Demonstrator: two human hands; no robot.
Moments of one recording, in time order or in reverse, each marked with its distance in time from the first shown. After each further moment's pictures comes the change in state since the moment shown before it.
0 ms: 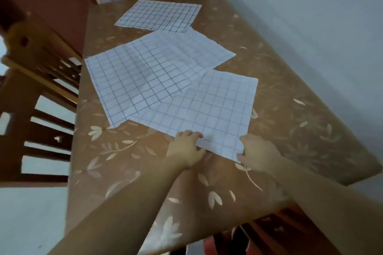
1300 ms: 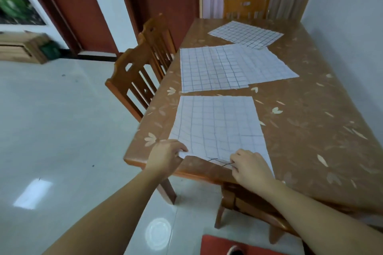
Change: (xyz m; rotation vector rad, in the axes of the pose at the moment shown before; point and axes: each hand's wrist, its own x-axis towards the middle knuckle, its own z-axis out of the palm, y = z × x) left_hand -0.265 -0.037 0.057 -0.015 0.591 -0.225; right_hand -0.144 -0.069 0.055 -0.179 0.196 -0.644
